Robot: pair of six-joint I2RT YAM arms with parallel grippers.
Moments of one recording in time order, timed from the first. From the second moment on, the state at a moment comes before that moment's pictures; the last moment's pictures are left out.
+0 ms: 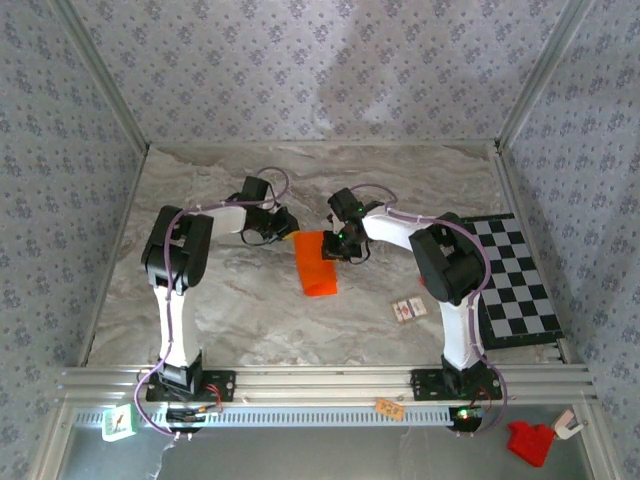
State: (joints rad) left arm -0.33 2.07 1.27 -0.22 0.56 -0.69; right arm 0.58 2.06 1.35 -0.56 -0.32 0.53
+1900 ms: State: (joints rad) left arm -0.55 1.85 0.92 -0.11 0.64 -0.91; right arm 0.57 2.06 1.32 -0.53 -0.35 0.61
